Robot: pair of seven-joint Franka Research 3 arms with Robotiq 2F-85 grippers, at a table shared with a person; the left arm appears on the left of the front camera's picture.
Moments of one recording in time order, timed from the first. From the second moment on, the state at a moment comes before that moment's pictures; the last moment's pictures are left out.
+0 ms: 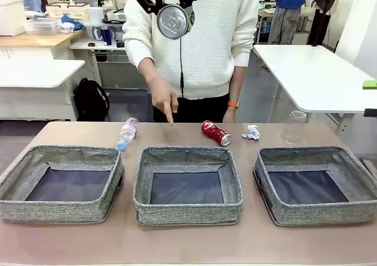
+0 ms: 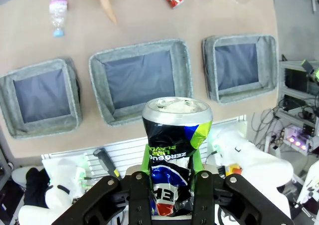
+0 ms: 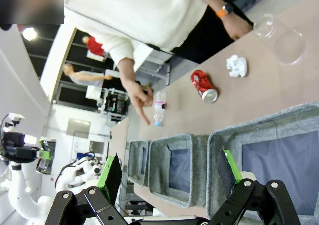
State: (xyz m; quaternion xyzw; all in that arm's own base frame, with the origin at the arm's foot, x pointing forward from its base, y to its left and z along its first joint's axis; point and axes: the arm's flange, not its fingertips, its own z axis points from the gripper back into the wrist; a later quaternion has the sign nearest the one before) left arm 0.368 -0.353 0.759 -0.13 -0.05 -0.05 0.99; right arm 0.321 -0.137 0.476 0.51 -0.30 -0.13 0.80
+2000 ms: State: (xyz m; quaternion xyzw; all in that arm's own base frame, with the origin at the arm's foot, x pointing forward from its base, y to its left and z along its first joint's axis) left arm 0.270 -0.384 0.523 -0.14 -0.08 -0.02 0.99; right arm 0.321 -0.137 0.477 0.51 -0.30 -0.13 0.80
